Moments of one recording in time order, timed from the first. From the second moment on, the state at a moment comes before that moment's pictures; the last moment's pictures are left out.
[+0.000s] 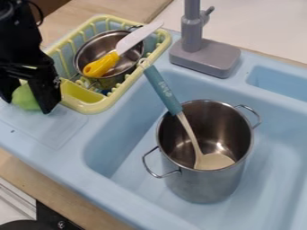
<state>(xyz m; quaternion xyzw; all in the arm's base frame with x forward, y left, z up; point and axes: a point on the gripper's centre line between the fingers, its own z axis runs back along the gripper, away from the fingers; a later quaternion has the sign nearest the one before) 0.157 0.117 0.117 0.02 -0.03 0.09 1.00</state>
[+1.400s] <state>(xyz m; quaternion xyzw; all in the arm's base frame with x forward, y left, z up) 0.241 0.113 0.144 0.03 -0.04 0.10 0.99</state>
